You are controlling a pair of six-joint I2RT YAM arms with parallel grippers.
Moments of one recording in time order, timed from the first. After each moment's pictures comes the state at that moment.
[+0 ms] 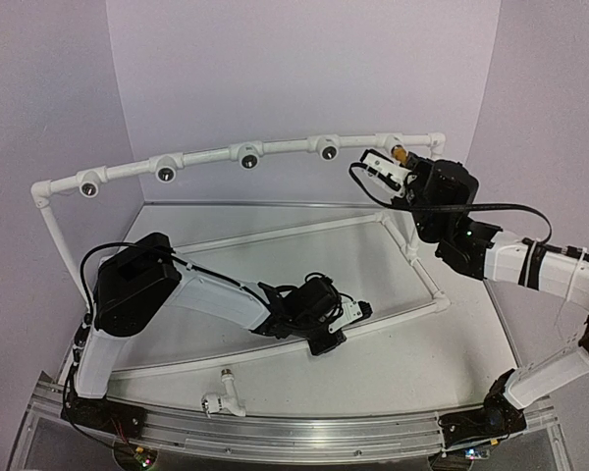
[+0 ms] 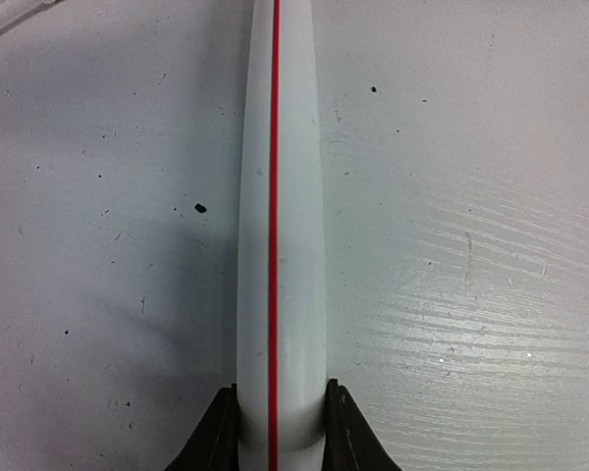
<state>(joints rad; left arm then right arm) -1.17 2.21 1.43 -0.03 0.00 0.21 0.73 1.37 1.05 0.43 0.75 -1.32</state>
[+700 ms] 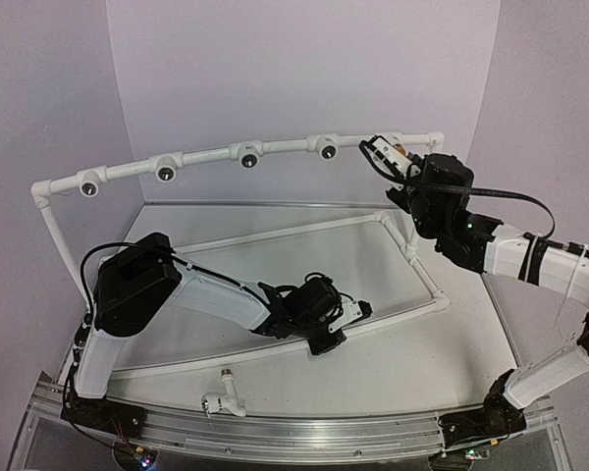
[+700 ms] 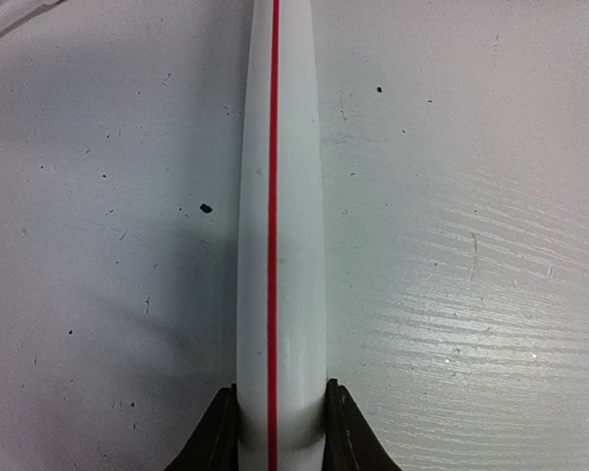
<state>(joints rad) -1.17 2.21 1.43 -0.03 0.00 0.21 0.73 1.38 1.11 0.31 0.77 -0.97</state>
